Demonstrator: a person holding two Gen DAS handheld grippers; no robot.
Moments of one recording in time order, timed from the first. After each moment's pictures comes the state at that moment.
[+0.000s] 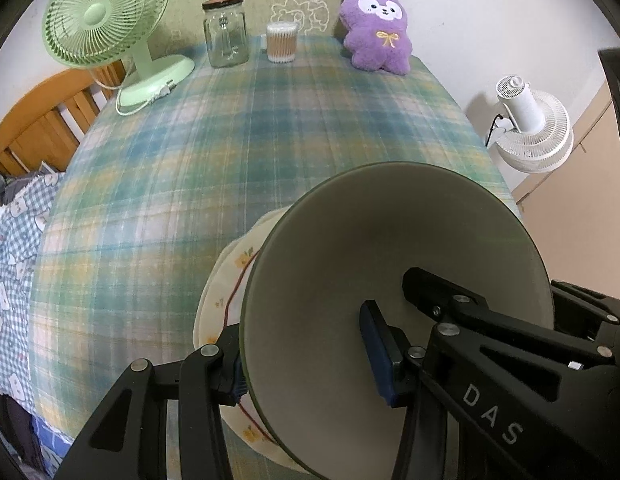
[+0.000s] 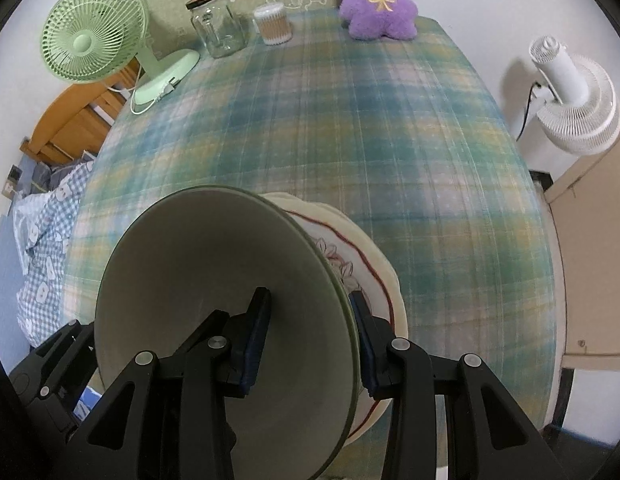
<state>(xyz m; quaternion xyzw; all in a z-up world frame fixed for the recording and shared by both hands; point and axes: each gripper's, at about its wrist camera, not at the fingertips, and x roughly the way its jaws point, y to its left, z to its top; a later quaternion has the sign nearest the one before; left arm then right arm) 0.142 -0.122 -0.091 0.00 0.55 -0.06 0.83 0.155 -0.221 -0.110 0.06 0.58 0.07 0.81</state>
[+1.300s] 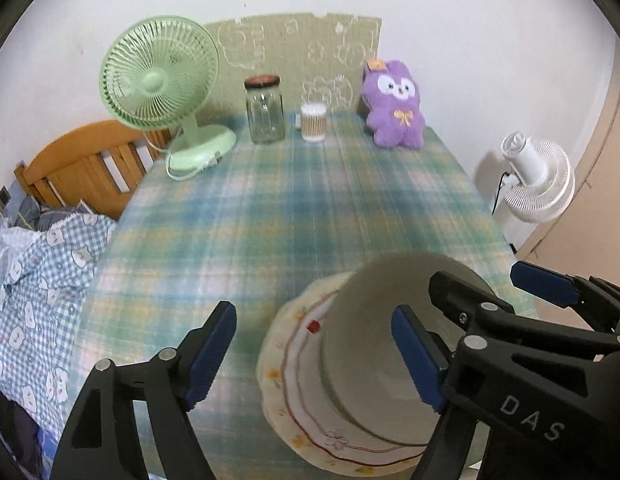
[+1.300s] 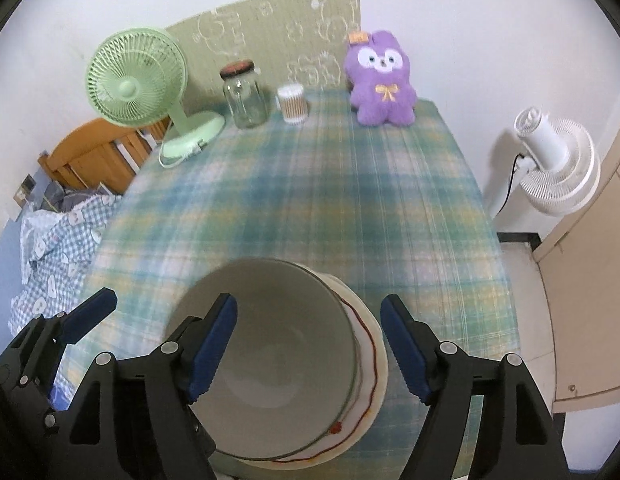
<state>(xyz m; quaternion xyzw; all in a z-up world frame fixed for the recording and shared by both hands) 0.118 -0.094 -0.025 0.02 0.45 -0.02 0.89 0.131 -0.213 -0.040 0.03 0.47 0.07 0.88</state>
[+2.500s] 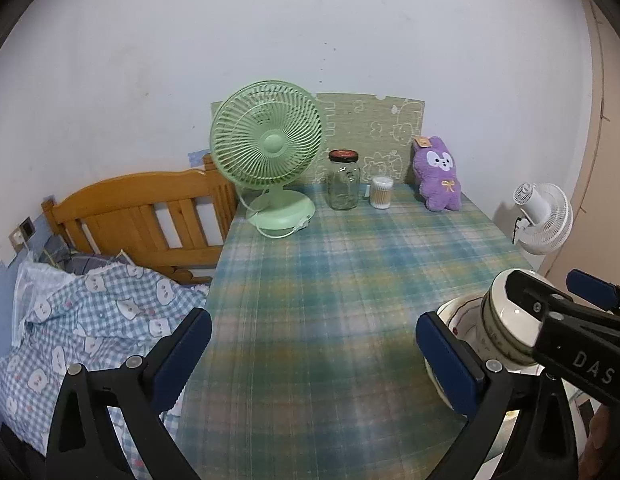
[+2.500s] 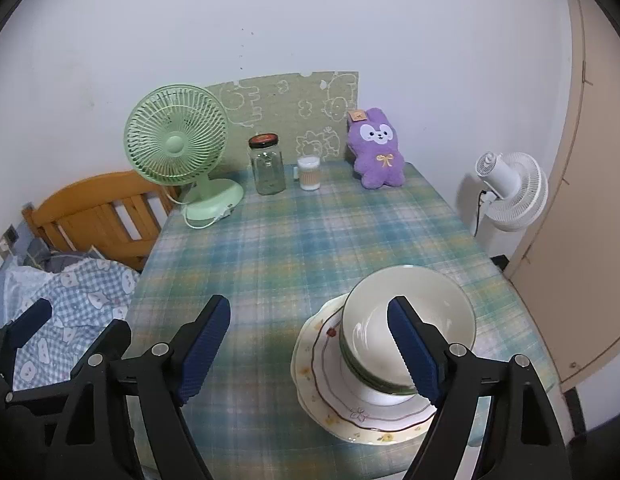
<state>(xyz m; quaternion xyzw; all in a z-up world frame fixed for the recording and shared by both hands) 0.057 0.091 0.013 0.03 0.33 -0.03 0.94 0.045 -0.071 0.007 0.05 0.34 -0.03 0.94</state>
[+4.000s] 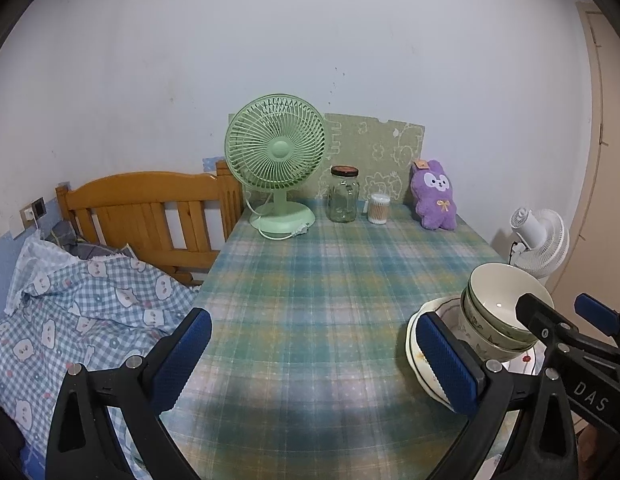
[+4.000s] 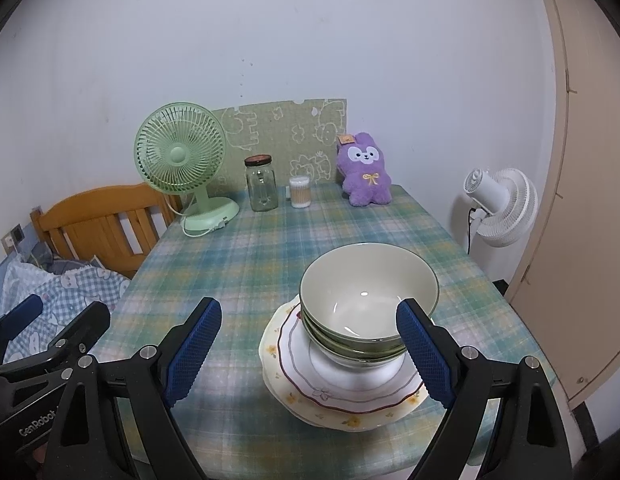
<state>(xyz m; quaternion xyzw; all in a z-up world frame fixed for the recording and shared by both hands) -0.004 0.078 -0.010 0.00 0.27 -0.01 0.96 -0.017 -0.101 -0.028 0.04 0.27 -0.03 0.96</state>
